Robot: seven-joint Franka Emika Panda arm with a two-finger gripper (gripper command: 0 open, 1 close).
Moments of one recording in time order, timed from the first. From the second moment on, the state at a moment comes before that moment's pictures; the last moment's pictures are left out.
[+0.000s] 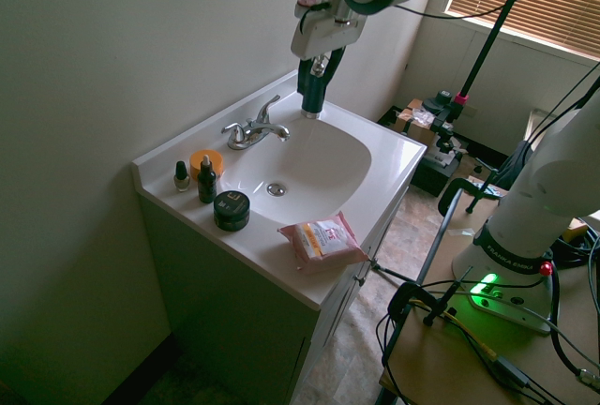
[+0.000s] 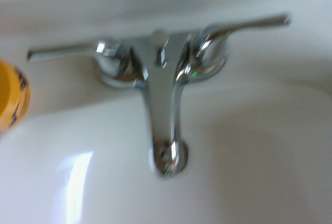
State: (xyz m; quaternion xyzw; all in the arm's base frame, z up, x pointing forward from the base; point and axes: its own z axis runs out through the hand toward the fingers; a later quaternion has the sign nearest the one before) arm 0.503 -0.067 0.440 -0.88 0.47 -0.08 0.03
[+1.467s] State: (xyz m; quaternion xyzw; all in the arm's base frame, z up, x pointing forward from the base) arm 0.559 -0.201 0.447 -0.82 0.56 -0.09 0.02
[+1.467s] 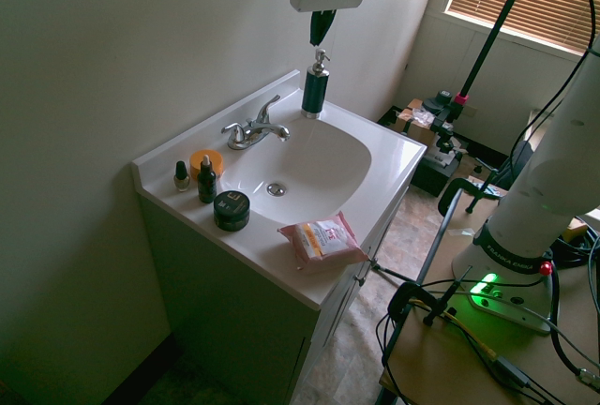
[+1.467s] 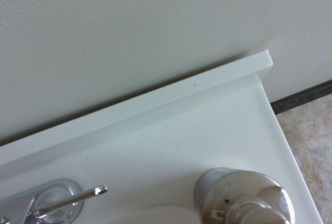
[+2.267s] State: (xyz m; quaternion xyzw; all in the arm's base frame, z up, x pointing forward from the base) arm 0.552 -0.212 0.427 -0.81 0.57 -0.09 0.02
